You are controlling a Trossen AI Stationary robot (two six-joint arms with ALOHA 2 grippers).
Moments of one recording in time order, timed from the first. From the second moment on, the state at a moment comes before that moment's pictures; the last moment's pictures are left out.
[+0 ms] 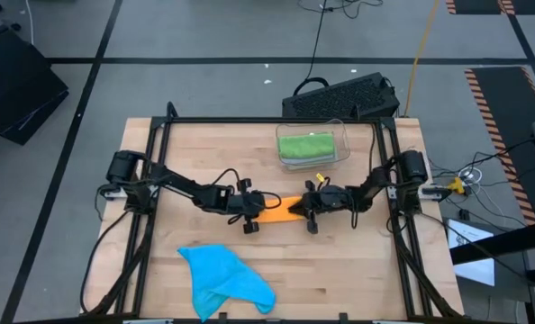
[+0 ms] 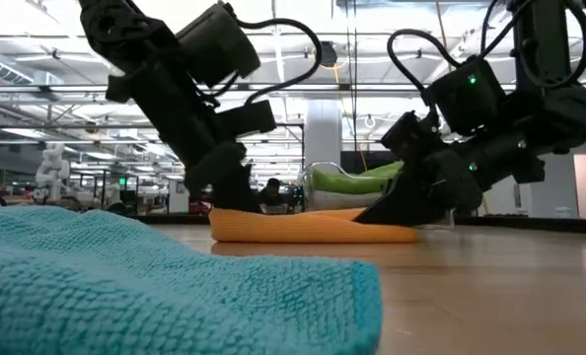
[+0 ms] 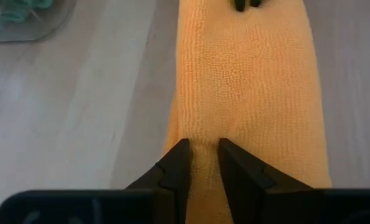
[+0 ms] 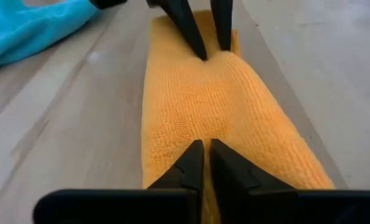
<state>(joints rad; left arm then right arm) -0.10 1.81 0.87 0.05 -0.26 -0.13 0.01 1.92 0.36 1.11 -0.03 0.09</state>
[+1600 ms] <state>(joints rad) -0.14 1.81 0.87 -0.06 -0.30 0.01 0.20 1.49 0.36 0.53 0.21 -0.03</state>
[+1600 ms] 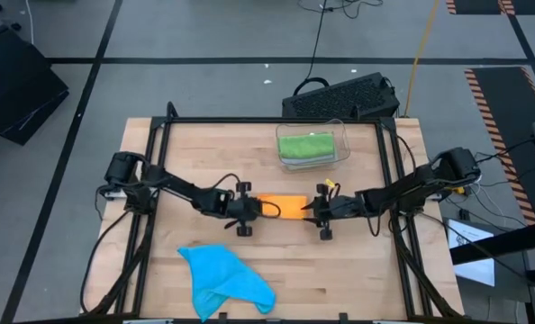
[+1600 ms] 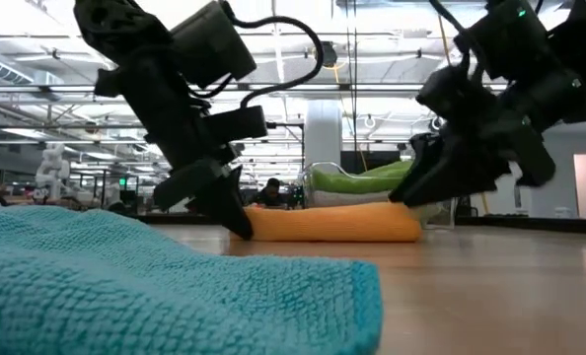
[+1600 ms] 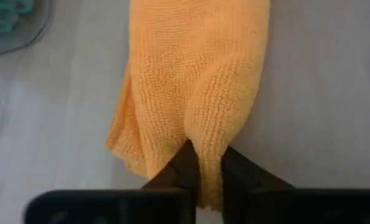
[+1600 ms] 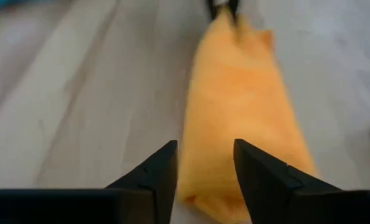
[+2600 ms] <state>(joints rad) -0.08 1.65 0.87 -0.05 -0.29 -0.09 0.11 1.80 0.36 0.77 0.29 -0.20</state>
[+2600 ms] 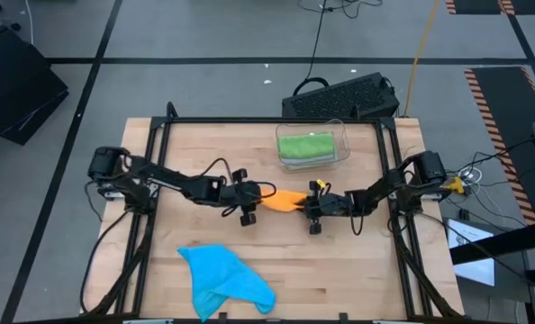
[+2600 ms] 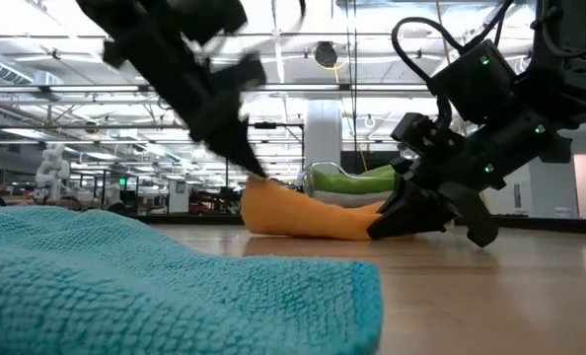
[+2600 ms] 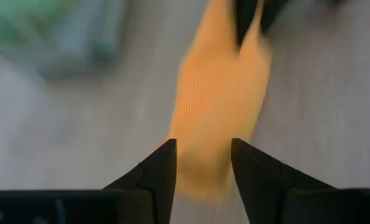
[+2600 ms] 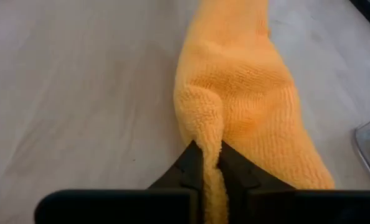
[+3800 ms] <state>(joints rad) -0.07 1.84 0.88 0.15 -0.44 0.17 -0.02 1.56 0.35 0.63 0.07 -0.15</state>
